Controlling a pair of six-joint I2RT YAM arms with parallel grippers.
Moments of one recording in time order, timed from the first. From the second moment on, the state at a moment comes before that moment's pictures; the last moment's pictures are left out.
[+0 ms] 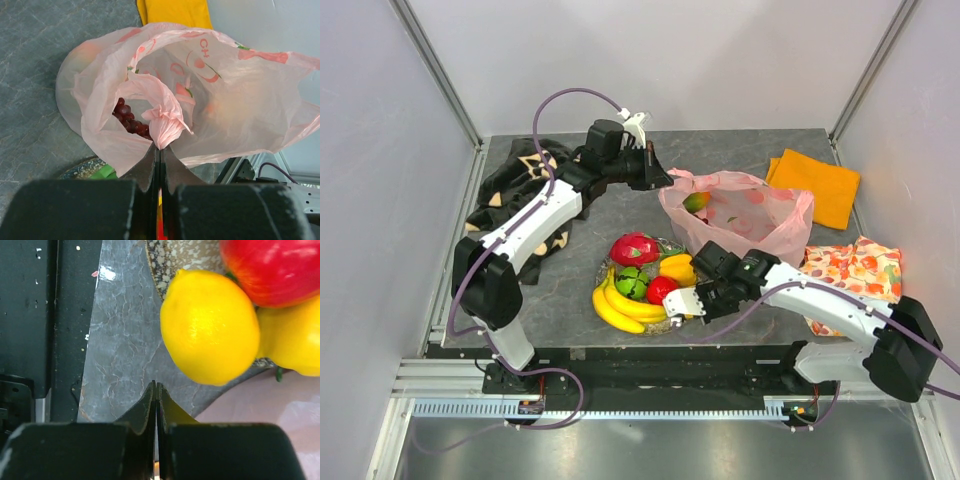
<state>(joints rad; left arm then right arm) -0.54 1.74 1.57 -0.28 0.45 -0.46 0.87 1.24 0.88 -0.93 -0.19 -1.00</state>
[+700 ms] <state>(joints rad) -0.55 1.73 1.55 -0.28 0.45 -0.46 0.87 1.40 0.87 -0.83 -0.21 -0.99</state>
